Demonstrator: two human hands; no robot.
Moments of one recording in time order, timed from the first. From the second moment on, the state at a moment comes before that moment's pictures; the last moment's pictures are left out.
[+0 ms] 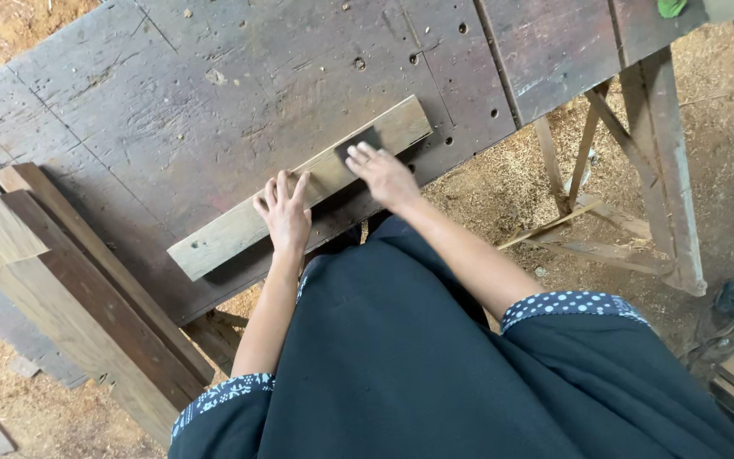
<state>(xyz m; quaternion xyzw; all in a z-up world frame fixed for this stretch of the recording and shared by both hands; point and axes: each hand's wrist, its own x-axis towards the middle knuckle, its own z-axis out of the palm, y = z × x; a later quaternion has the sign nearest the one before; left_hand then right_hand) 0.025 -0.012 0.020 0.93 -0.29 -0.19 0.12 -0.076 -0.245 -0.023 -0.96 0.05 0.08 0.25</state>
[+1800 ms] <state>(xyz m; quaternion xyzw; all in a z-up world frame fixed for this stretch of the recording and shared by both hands) 0.021 -0.036 0.018 0.93 -0.28 -0.17 0.14 -0.071 -0.263 -0.001 -0.99 -0.01 -0.06 0.16</state>
